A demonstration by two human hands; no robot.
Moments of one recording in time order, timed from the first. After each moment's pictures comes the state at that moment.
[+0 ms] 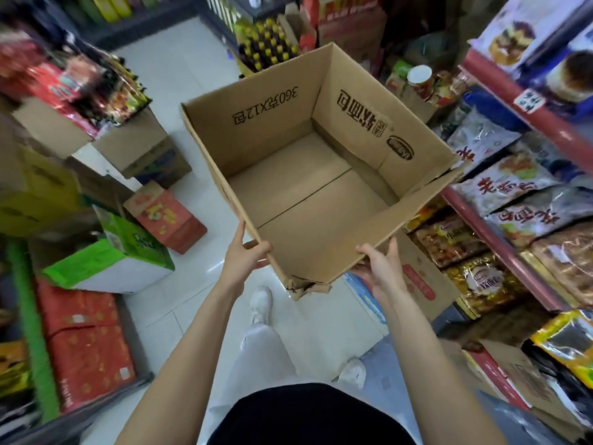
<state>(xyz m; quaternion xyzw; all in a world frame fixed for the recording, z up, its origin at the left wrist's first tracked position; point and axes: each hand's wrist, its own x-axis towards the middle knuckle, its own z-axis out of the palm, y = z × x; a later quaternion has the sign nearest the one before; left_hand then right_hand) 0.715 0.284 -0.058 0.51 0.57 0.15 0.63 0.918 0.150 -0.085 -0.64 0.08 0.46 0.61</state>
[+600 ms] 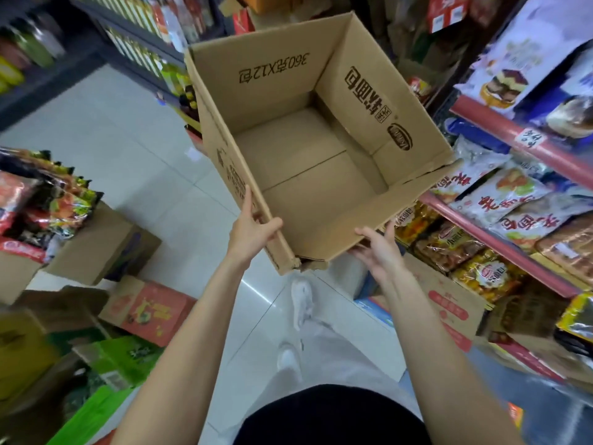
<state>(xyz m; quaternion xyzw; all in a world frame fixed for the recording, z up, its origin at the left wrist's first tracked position) 0.821 0.590 -0.036 0.66 0.44 0.05 0.61 0.963 0.394 -0.063 -0.60 0.18 0.38 0.68</state>
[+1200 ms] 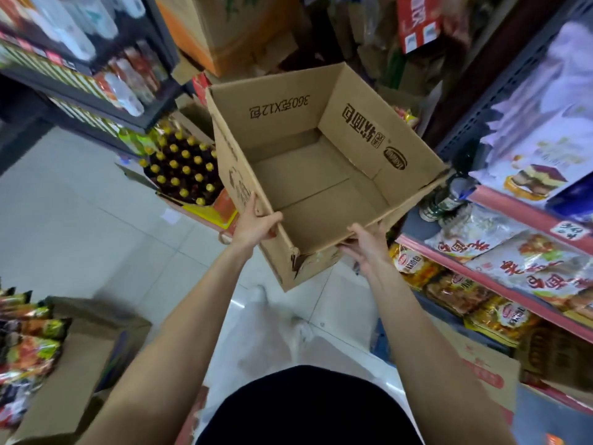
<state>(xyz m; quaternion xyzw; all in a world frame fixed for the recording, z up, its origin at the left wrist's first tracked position) 1.094 0.799 -0.054 0.62 0.44 -0.04 0.65 1.173 0.598 -0.057 -0.62 0.26 0.30 0.68</state>
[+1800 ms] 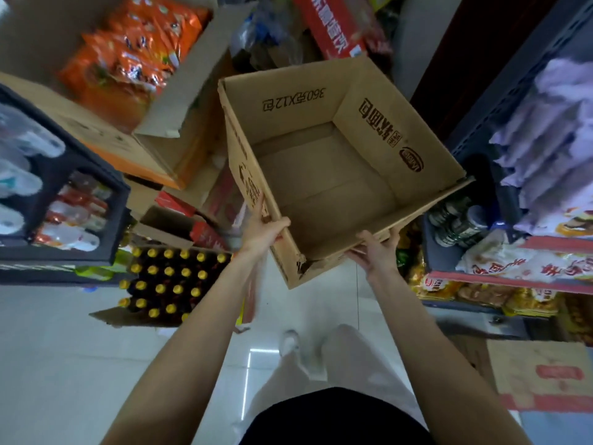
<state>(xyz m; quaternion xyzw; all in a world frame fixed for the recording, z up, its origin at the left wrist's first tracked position) 1.333 0.972 -0.039 0.72 0.26 -0.12 0.63 1.321 0.763 -0.046 -0.53 0.38 0.11 0.75</state>
